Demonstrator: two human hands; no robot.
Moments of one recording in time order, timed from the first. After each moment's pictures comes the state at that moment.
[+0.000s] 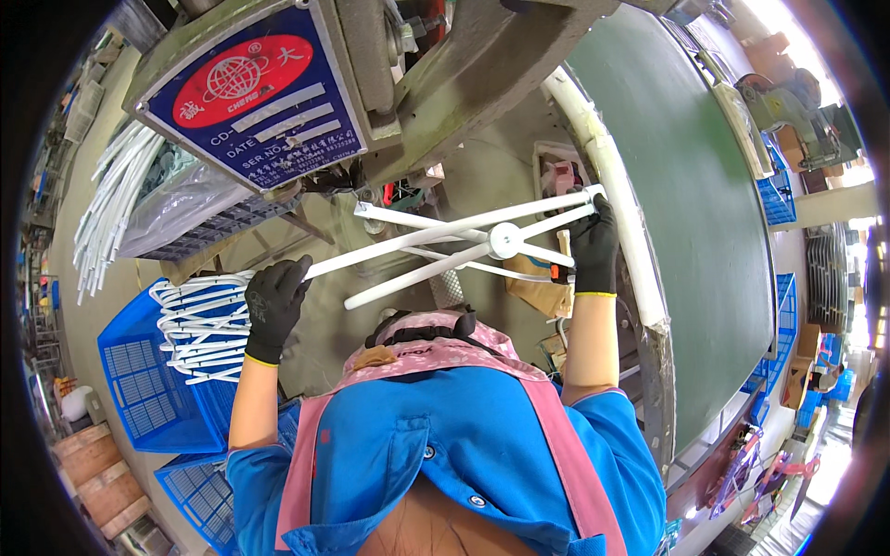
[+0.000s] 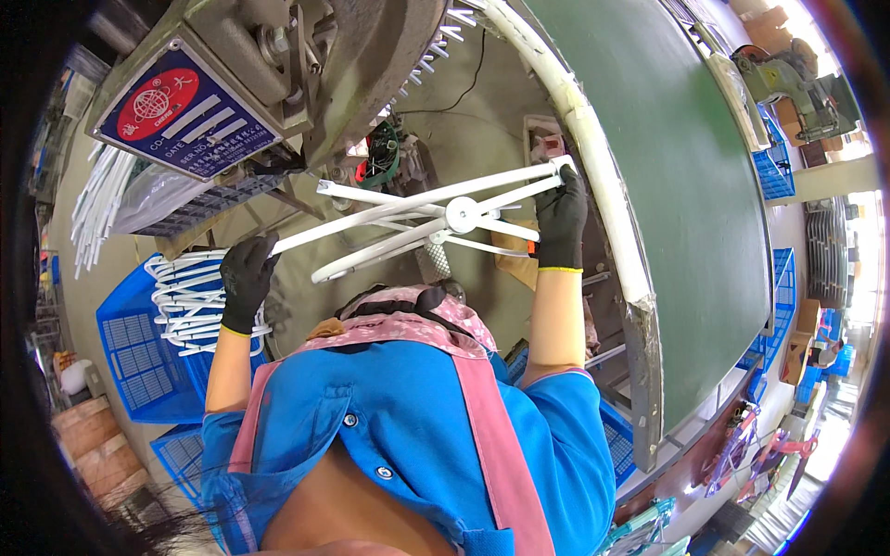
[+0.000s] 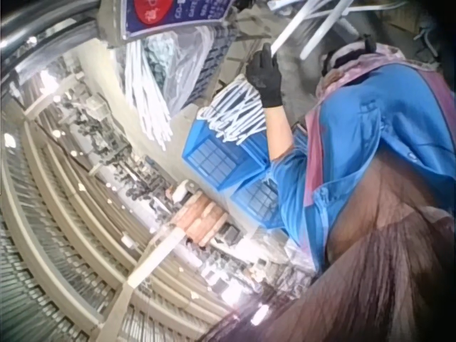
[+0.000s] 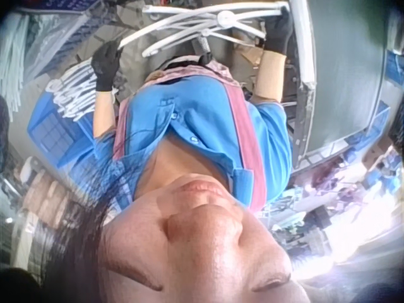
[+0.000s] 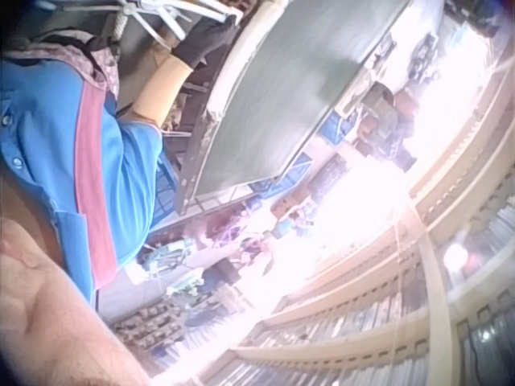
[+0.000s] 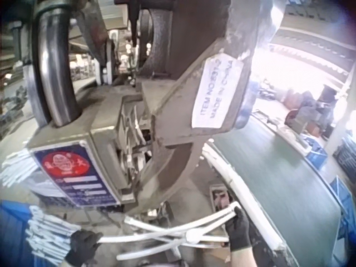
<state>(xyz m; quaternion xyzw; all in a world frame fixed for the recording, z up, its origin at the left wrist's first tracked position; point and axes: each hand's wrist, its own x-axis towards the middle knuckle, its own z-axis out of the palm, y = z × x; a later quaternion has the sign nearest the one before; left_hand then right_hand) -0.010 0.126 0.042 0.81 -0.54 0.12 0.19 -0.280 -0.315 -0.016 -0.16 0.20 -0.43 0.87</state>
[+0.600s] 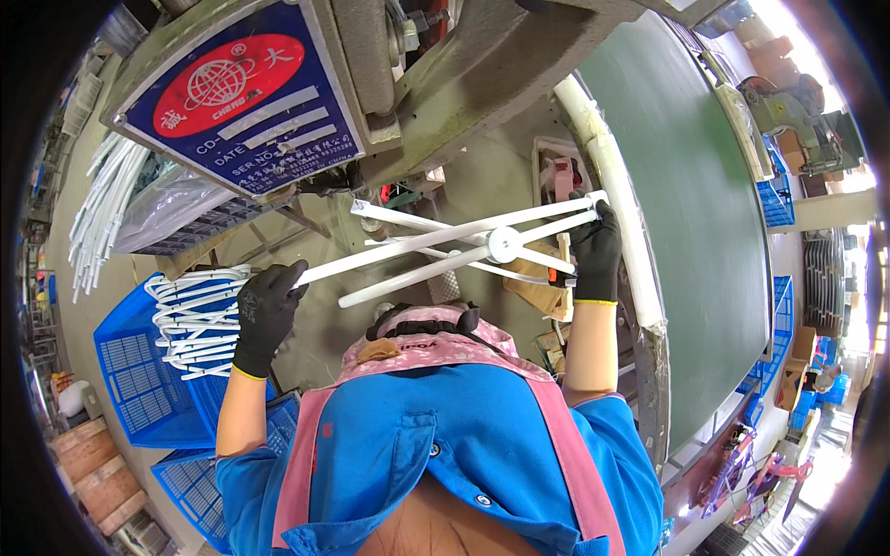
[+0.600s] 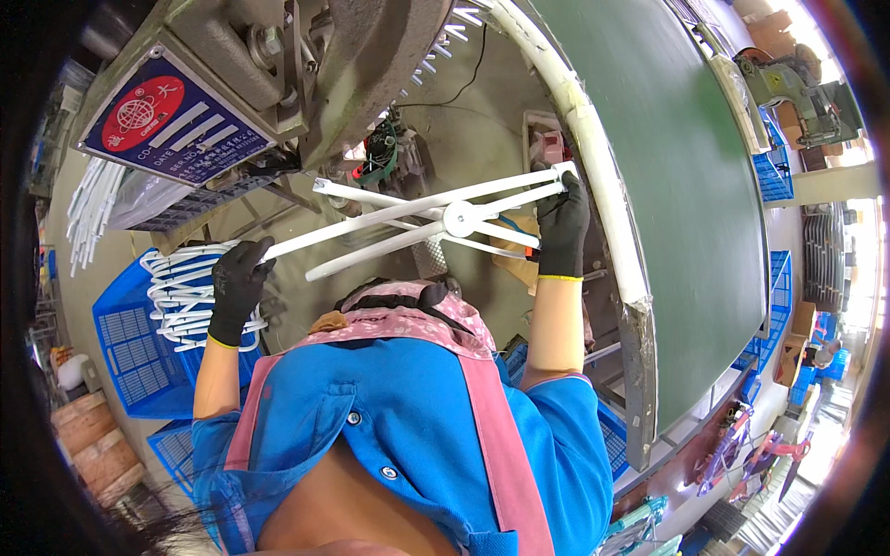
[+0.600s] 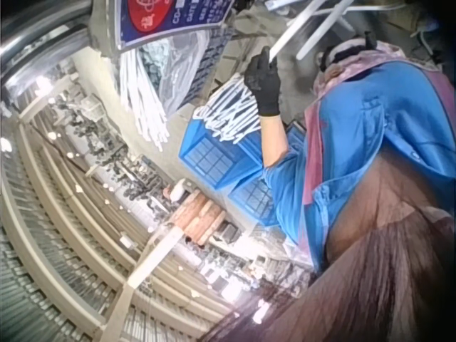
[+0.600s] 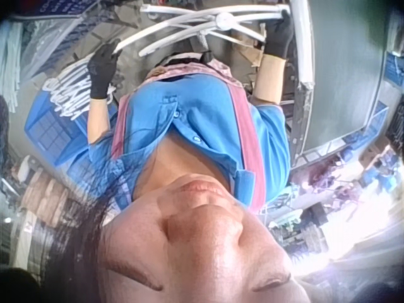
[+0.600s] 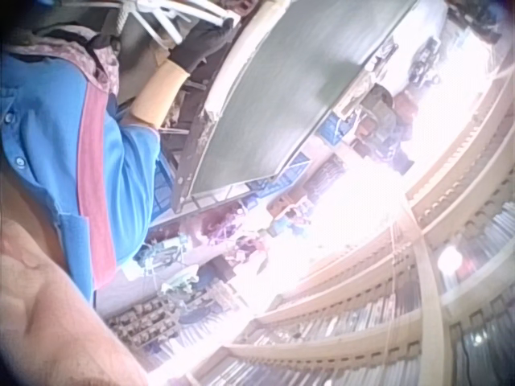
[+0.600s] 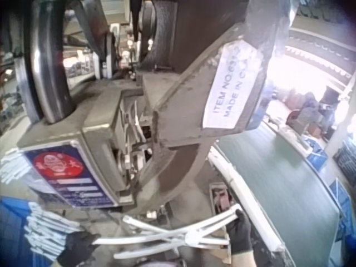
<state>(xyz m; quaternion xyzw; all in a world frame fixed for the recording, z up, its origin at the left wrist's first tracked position) -0.019 0.124 0.063 0.83 -0.51 0.04 0.22 -0.288 -0.311 -0.008 -0.16 0.23 -0.40 0.87</state>
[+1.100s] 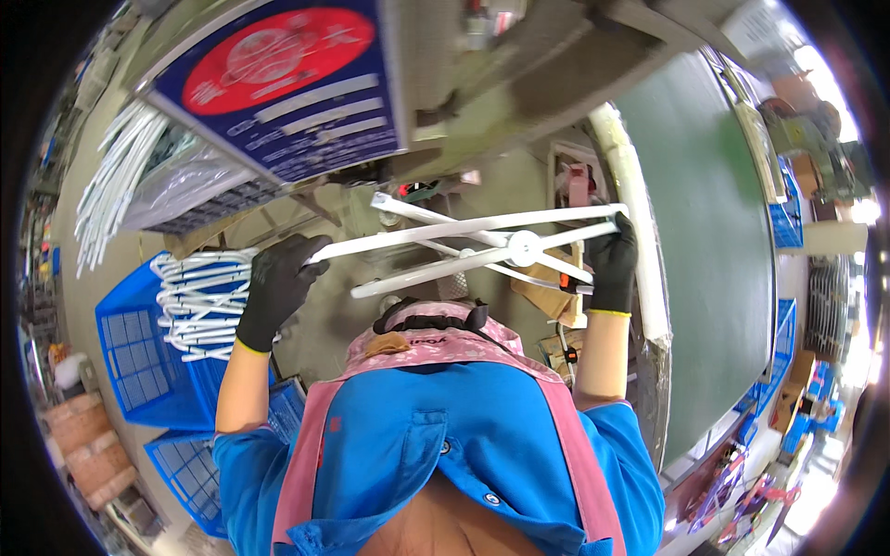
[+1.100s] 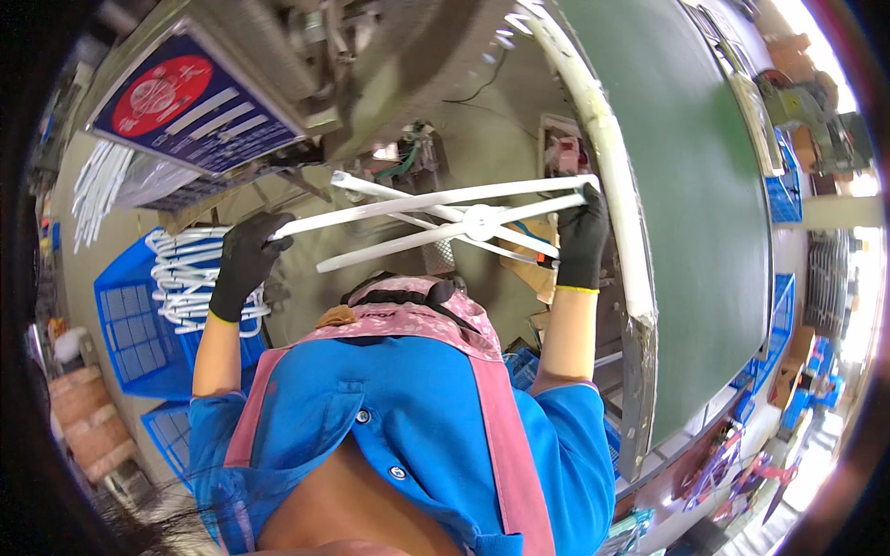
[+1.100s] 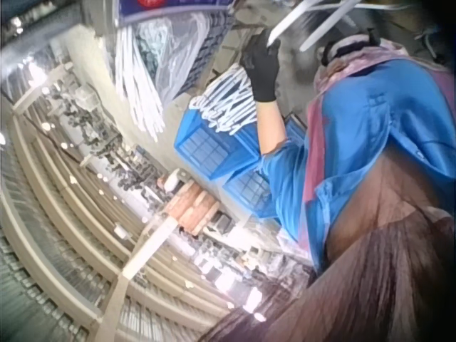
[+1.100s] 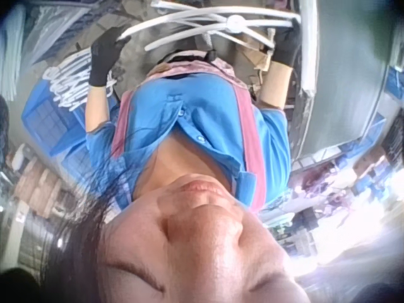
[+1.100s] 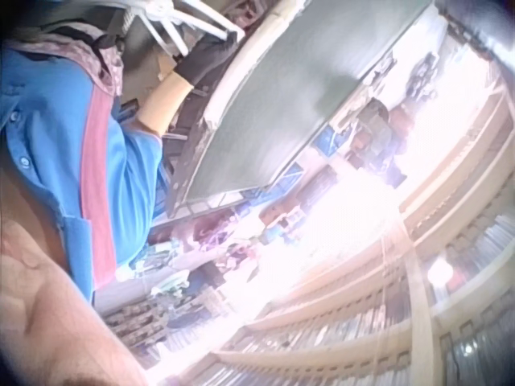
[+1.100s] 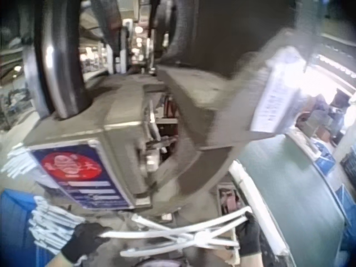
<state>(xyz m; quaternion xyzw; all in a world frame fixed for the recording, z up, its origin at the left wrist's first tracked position) -0.005 0.104 0.079 0.83 -0.49 -0.08 0.26 -0.297 -0.319 -0.016 -0.17 0.19 -0.37 0.89</state>
